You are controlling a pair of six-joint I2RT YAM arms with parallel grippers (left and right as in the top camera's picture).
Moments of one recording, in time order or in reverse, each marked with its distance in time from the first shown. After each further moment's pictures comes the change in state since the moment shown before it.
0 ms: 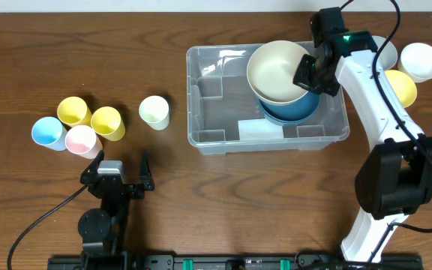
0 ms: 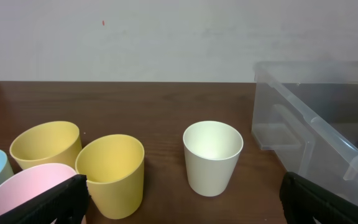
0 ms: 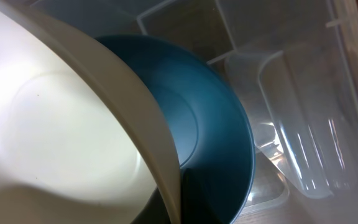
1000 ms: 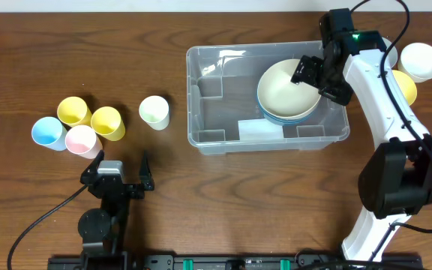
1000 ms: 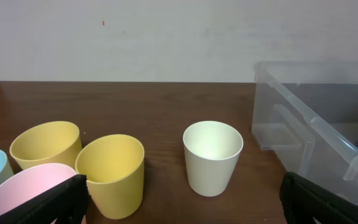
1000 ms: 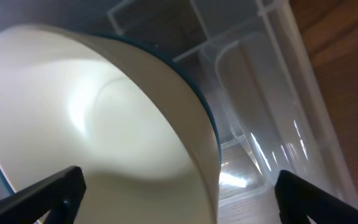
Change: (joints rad) left arm 0.000 0.000 0.000 0.000 0.000 0.000; right arm -0.036 0.000 0.000 -0.043 -0.004 0.003
